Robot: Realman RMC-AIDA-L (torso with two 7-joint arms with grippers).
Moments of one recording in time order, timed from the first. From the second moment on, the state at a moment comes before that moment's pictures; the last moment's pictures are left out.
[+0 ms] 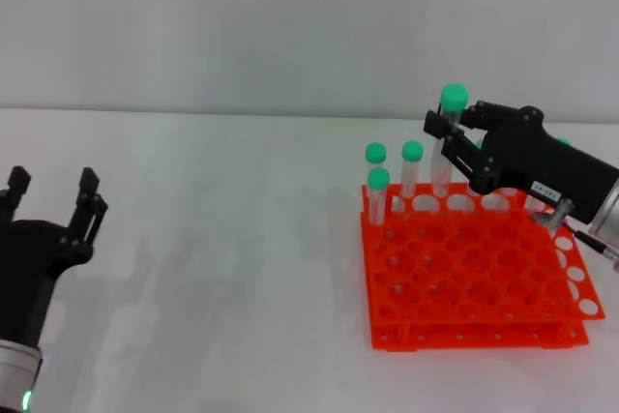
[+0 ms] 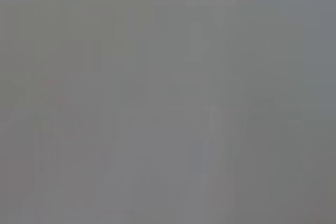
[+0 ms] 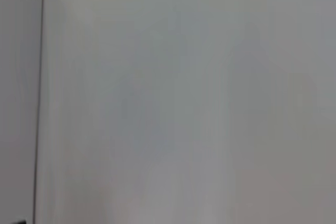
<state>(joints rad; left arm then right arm) -0.23 -2.09 2.53 0.31 -1.12 1.46 0.00 0.62 2.01 -1.51 -0.43 -0.70 -1.19 0.82</state>
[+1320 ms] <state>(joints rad) -0.29 -2.09 2.53 0.31 -1.14 1.39 -0.03 0.65 2.03 -1.94 -0.43 -0.20 -0.90 0.61</state>
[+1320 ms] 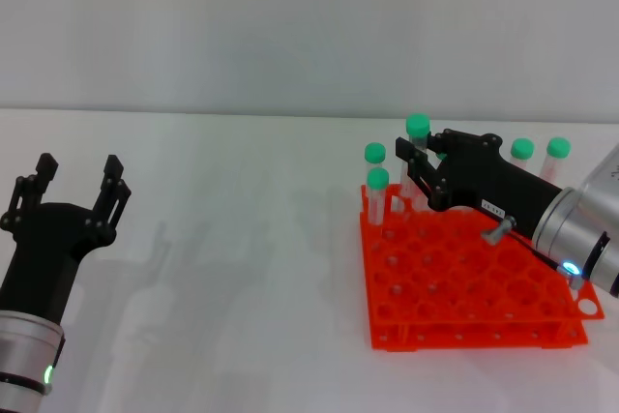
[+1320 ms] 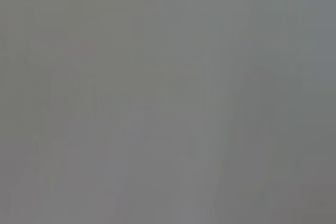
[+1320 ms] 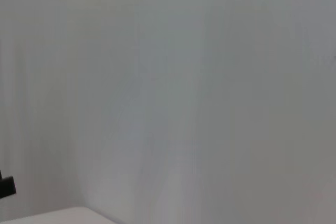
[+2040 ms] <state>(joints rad) -0.29 -2.09 2.53 0.31 -1.14 1.38 -0.05 0.67 2.03 -2.11 -0.43 0.01 -0.84 0.53</state>
